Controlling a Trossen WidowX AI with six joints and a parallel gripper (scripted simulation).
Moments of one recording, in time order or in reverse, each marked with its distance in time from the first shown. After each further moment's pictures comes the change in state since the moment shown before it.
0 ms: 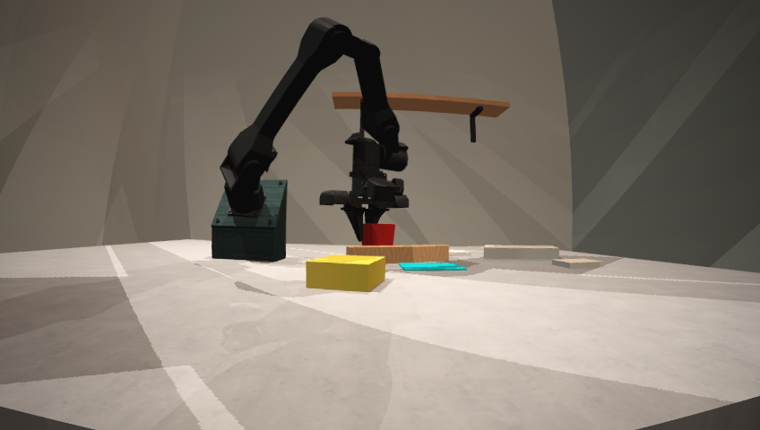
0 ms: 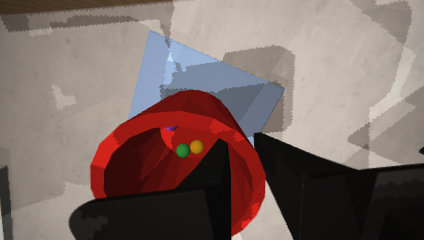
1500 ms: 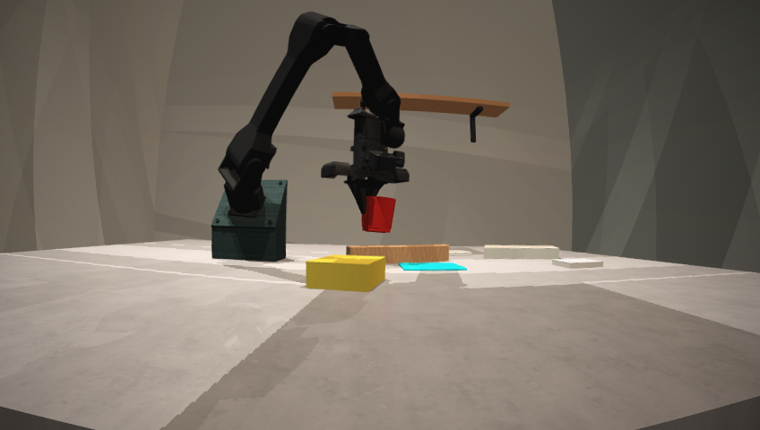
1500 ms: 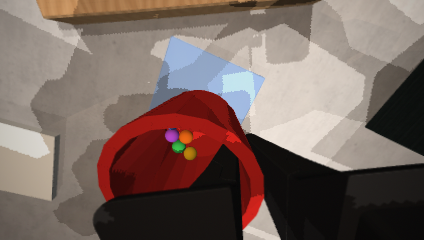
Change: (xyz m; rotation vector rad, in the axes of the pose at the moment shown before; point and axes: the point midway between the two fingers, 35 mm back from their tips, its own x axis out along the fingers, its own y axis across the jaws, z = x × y) arm -0.057 0.002 -0.001 -0.012 -0.004 0.000
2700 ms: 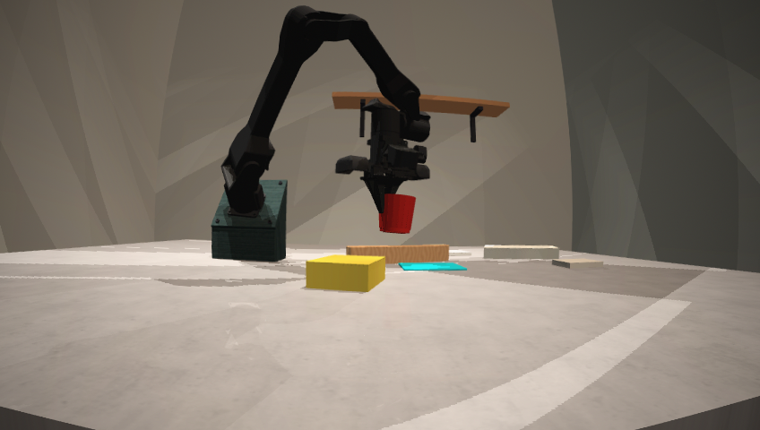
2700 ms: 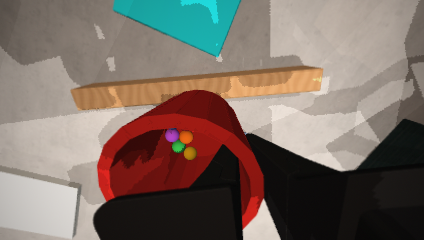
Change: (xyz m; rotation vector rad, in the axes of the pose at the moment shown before) arm 0.000 -0.004 0.075 0.005 0.002 -0.006
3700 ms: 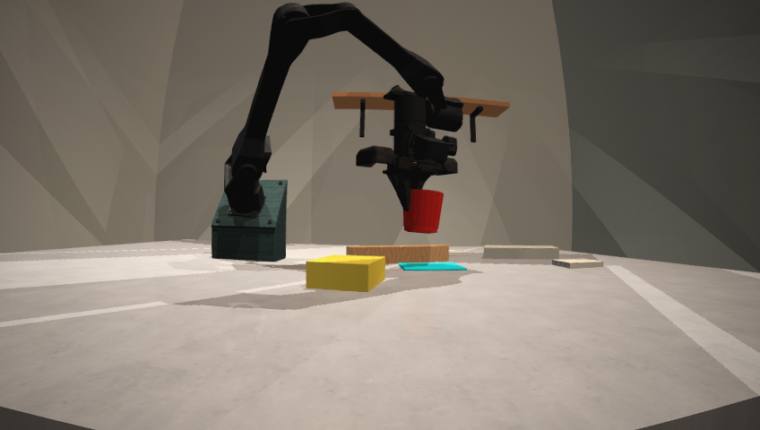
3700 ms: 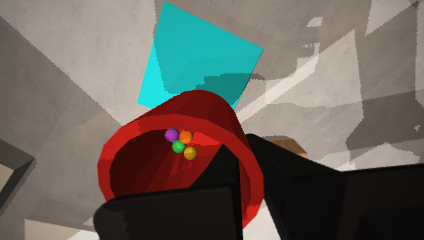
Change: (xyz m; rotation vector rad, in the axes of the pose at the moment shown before) arm -0.003 -0.006 0.089 0.000 -0.003 -0.001
